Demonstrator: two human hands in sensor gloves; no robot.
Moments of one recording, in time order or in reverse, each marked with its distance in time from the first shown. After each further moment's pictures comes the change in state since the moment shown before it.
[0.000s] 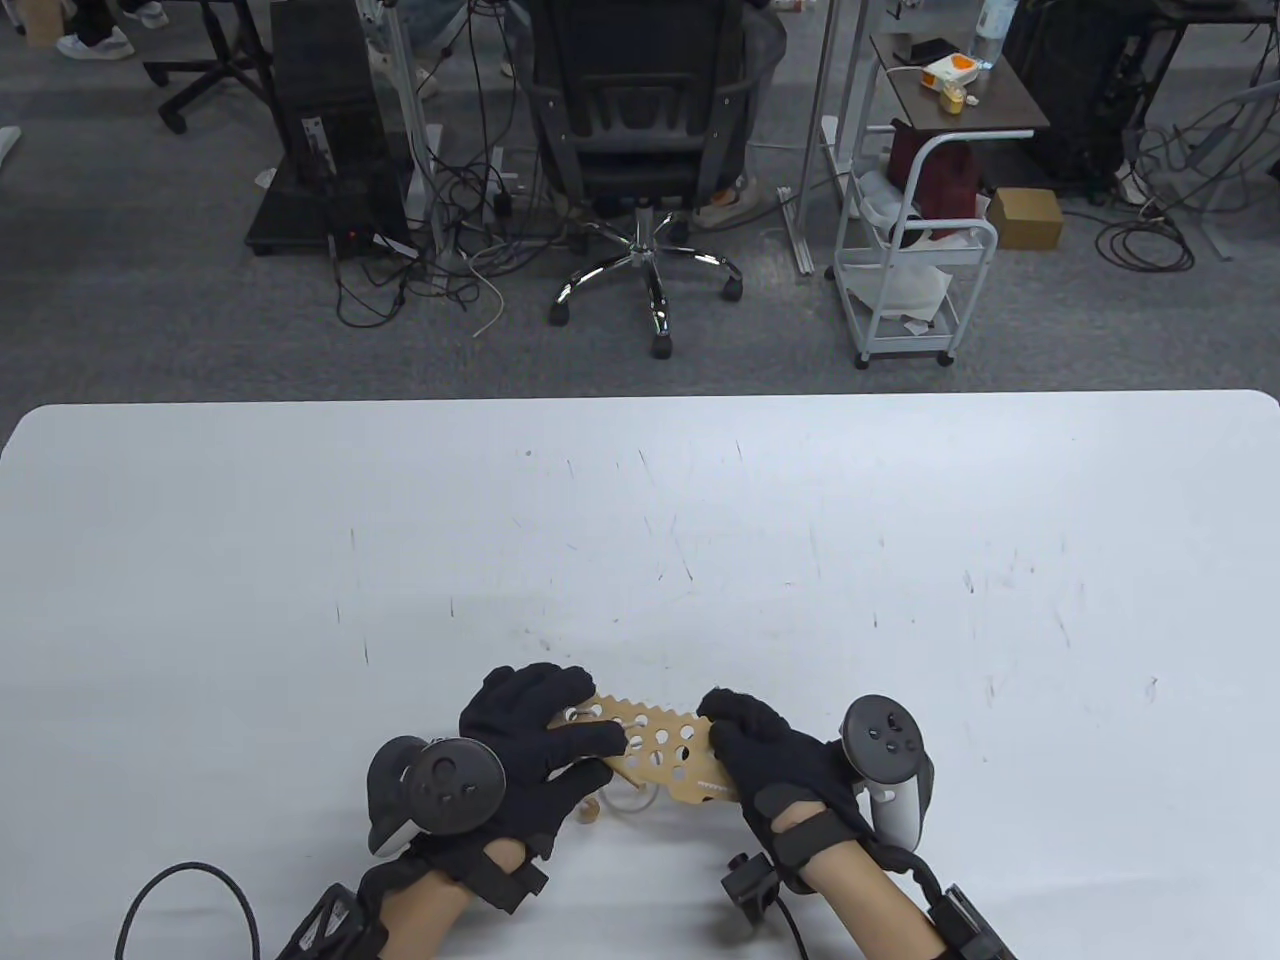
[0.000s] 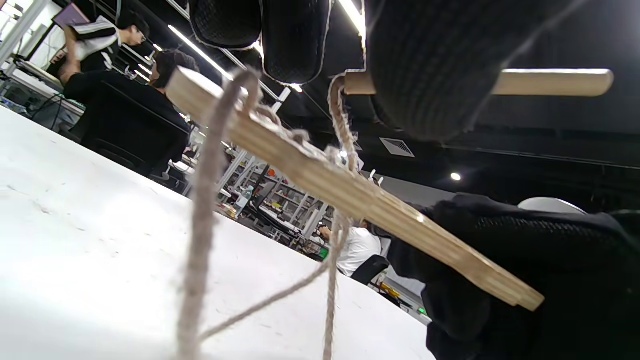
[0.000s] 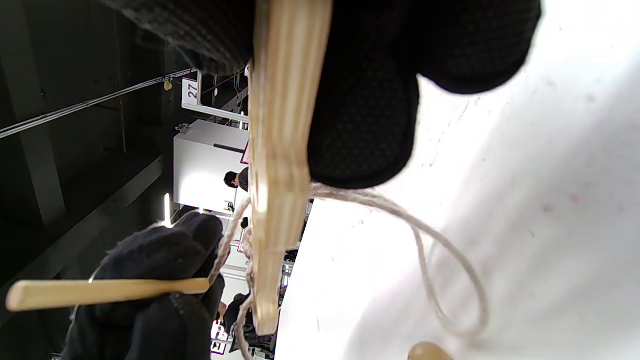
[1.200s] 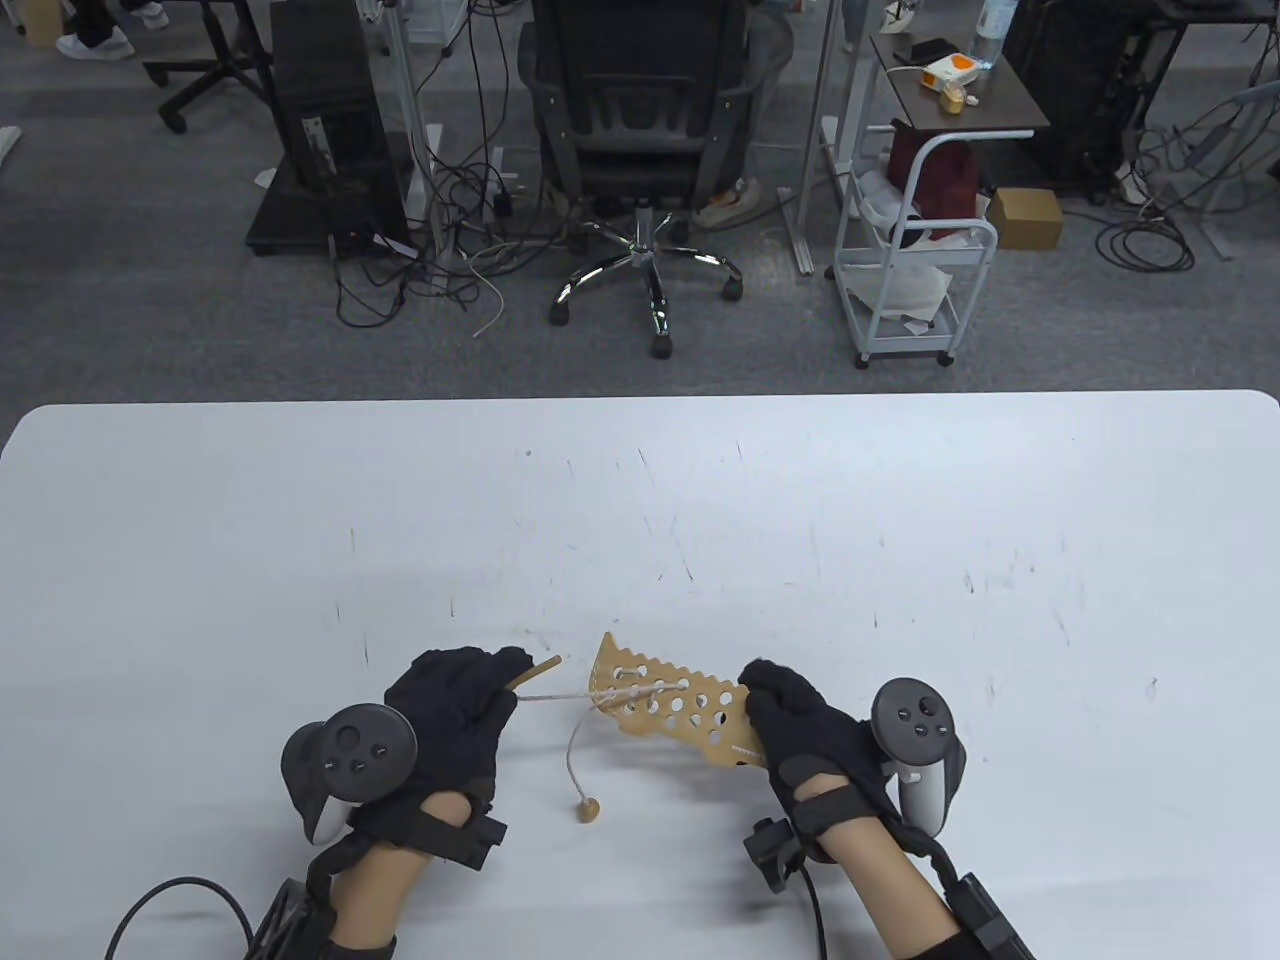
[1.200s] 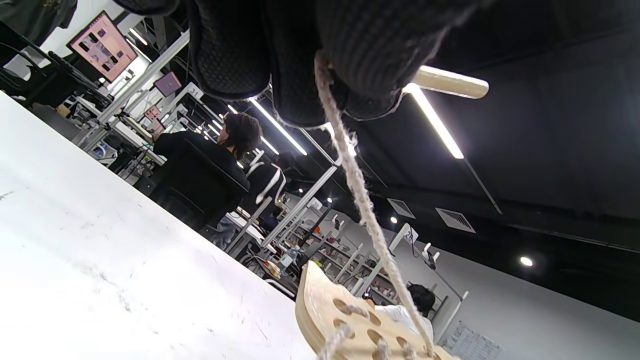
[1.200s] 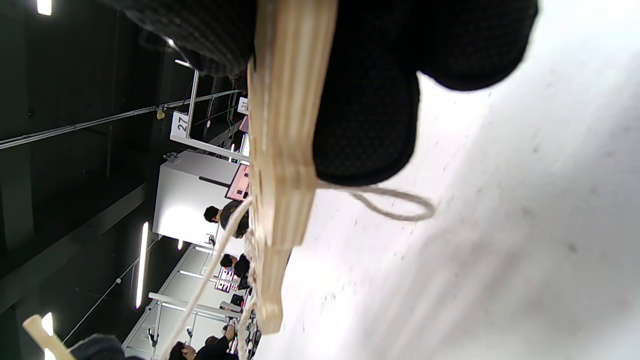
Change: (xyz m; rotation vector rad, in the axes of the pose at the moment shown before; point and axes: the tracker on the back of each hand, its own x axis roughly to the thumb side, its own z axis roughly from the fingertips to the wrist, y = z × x) left_hand -0.042 0.044 0.006 0.205 0.186 0.068; right_hand -0.010 -0.033 -0.014 -0.139 0.021 0.057
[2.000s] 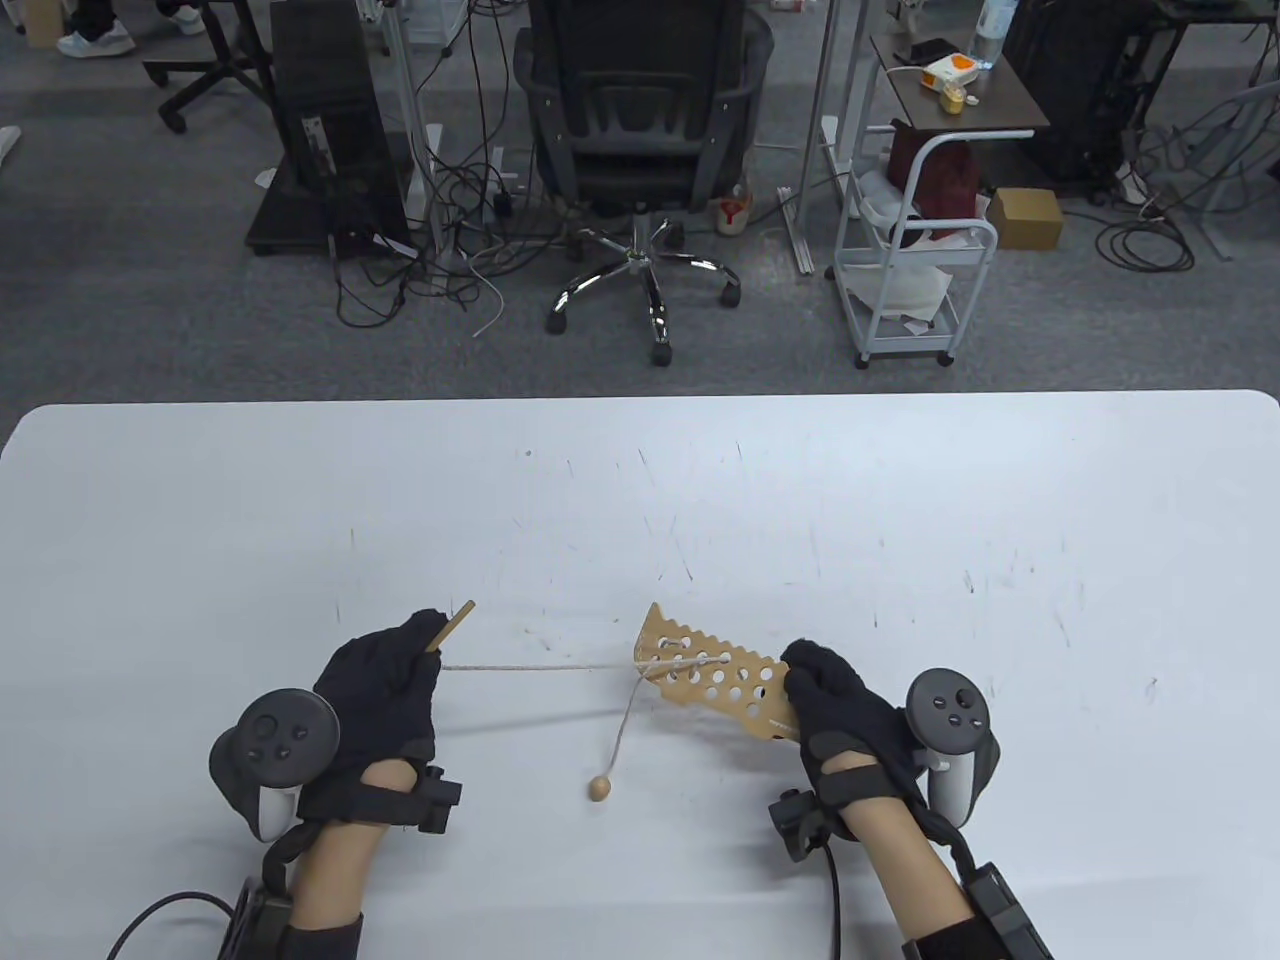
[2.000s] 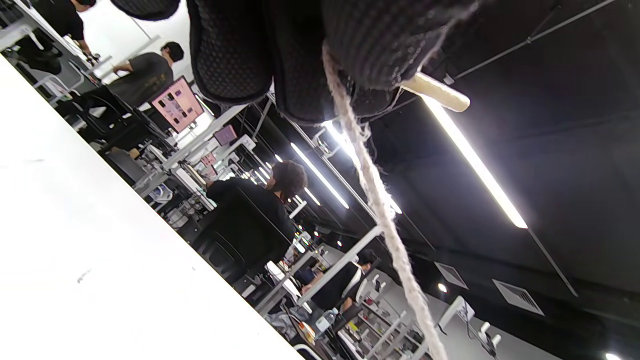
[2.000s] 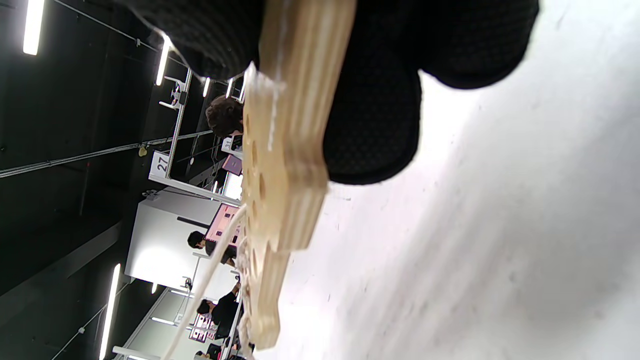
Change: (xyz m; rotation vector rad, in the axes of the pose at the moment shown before) left_hand -0.040 0.038 -0.001 0.184 0.164 0.042; right_hand -0.014 -0.029 -0.012 -0.141 0.042 0.019
